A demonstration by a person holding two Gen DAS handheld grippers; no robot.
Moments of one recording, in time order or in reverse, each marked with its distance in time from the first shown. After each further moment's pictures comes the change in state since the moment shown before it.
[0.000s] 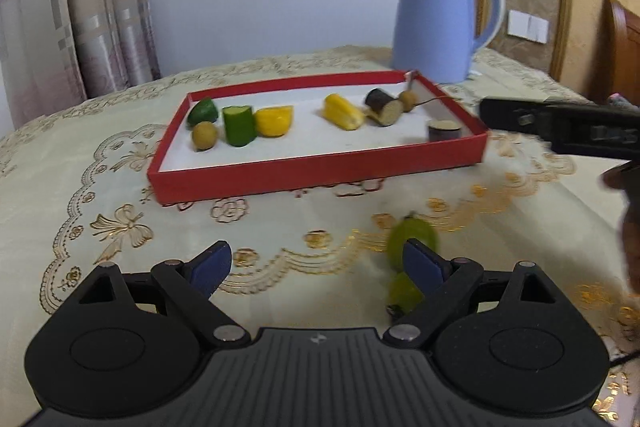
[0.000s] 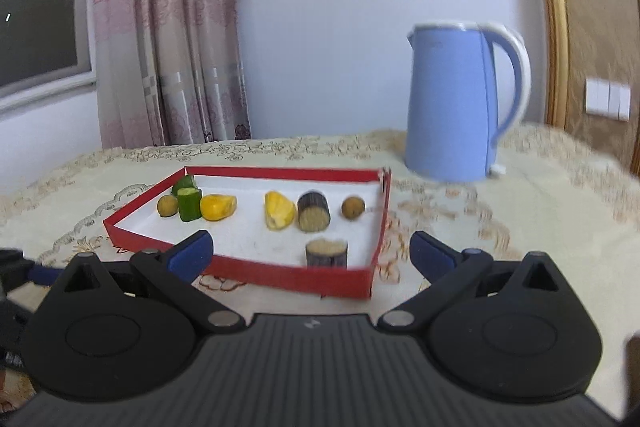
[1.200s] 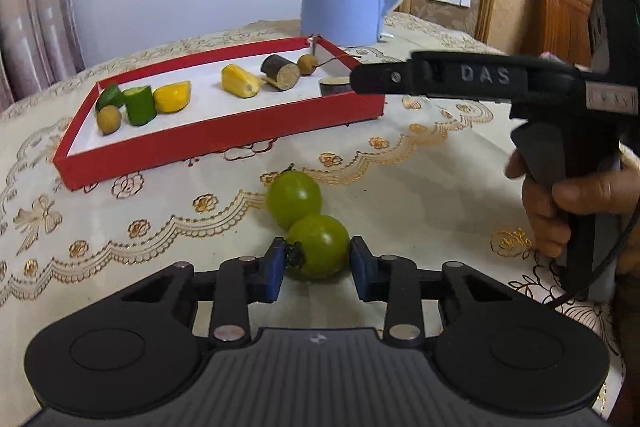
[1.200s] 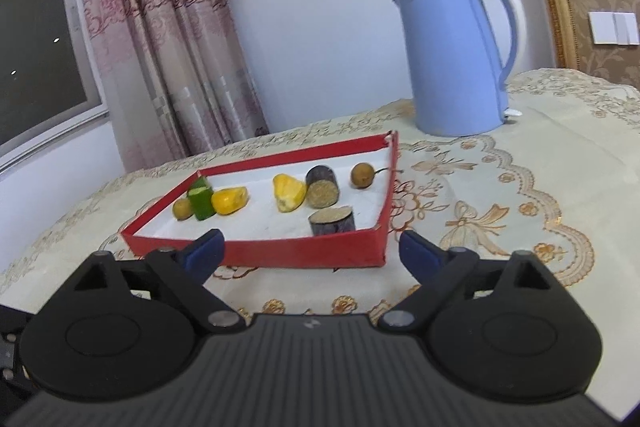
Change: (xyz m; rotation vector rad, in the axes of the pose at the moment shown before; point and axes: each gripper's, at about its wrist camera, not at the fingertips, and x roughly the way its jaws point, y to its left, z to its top) left arm 0.001 -0.033 -0.017 0.092 0.067 -0.187; right arm 0.009 -0.024 -0.019 0.098 0.006 0.098
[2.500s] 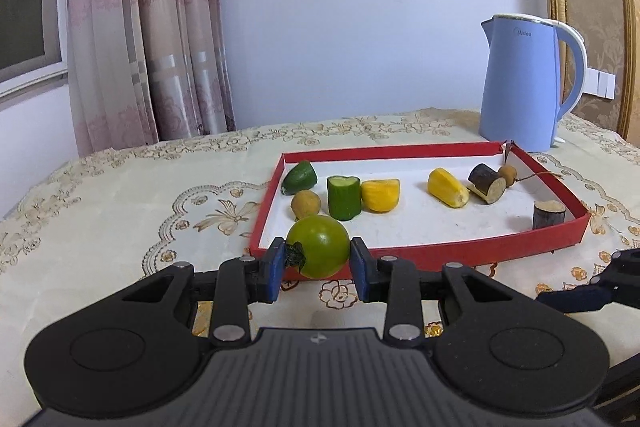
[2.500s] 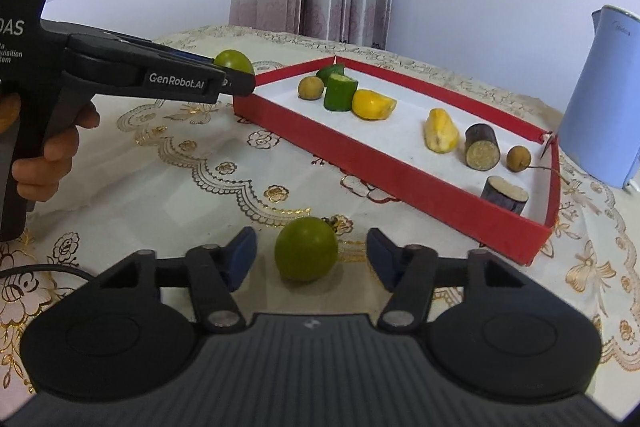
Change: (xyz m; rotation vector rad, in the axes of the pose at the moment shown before) left arm -0.004 0.089 0.032 -0.156 -0.232 0.409; right arm 0.033 0.091 -0.025 -0.481 0.298 0.192
